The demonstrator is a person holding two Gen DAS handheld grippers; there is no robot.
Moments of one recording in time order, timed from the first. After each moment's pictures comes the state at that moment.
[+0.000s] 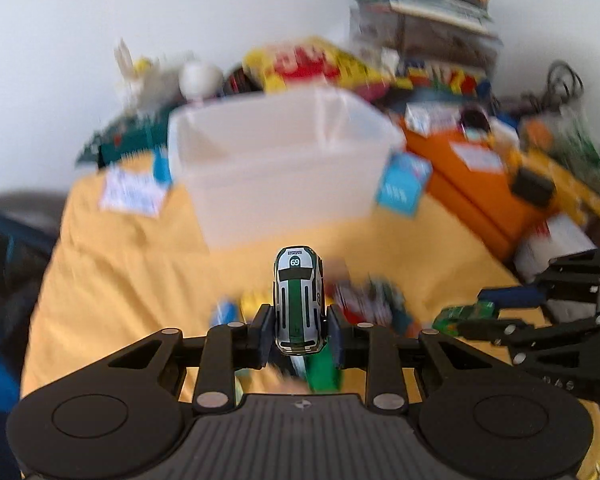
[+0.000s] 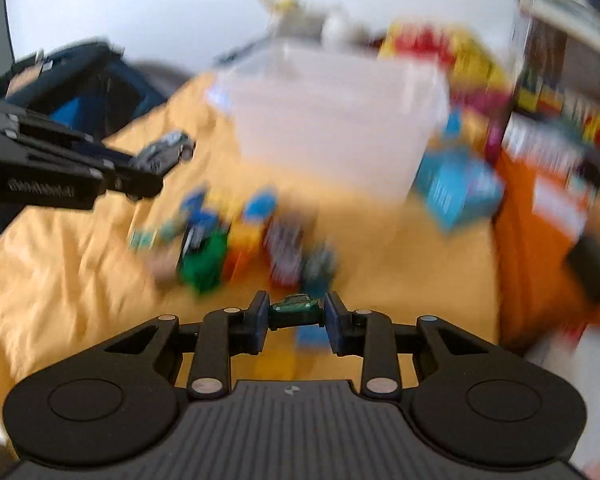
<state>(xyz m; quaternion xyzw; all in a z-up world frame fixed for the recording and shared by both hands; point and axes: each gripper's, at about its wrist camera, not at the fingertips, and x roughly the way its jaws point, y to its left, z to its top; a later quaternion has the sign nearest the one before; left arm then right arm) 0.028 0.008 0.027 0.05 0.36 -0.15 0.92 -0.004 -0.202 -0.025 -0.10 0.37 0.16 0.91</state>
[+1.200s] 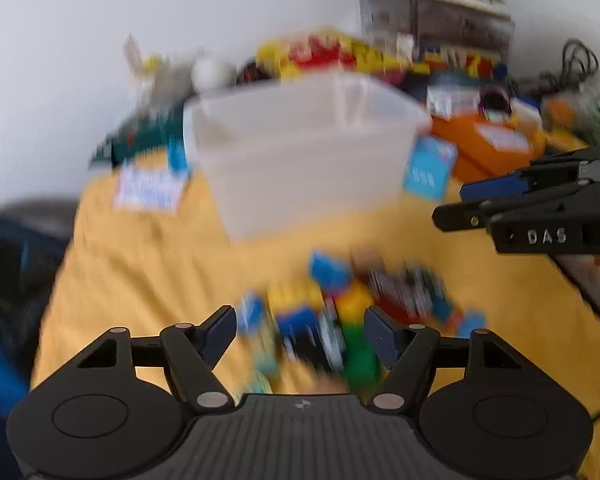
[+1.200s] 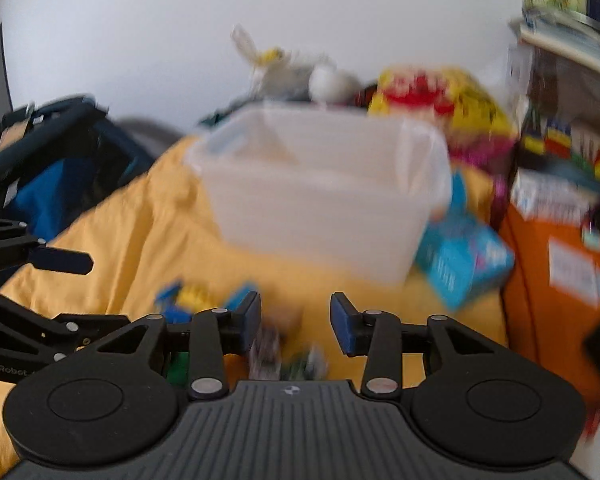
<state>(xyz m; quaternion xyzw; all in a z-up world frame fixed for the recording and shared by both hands) 0.020 0.013 -0.015 0.08 0.38 -0.12 0.91 0.037 -0.196 -0.036 -0.05 0.34 0.16 0.93</state>
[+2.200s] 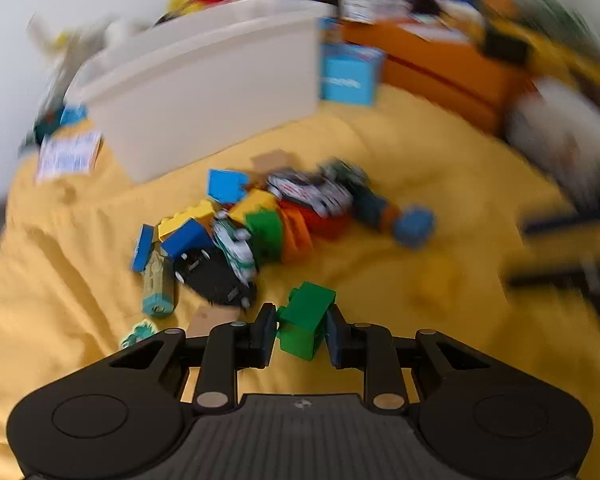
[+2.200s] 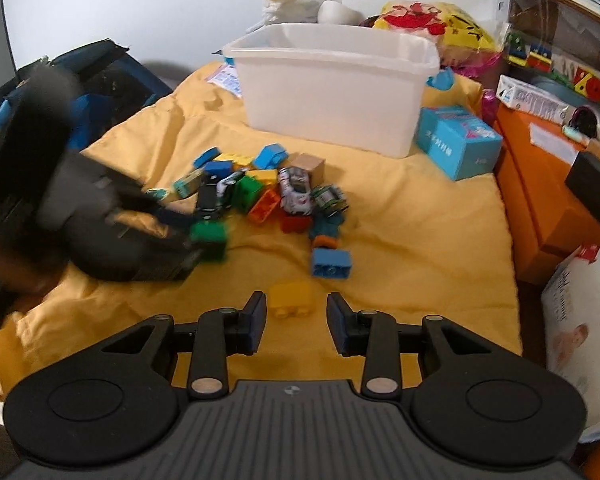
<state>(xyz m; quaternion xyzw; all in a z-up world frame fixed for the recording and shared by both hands) -0.006 -0.046 -0.076 0.18 0.41 -0.18 0.88 -0.053 -0.214 -0.069 -0.07 0.39 0.16 0.90</state>
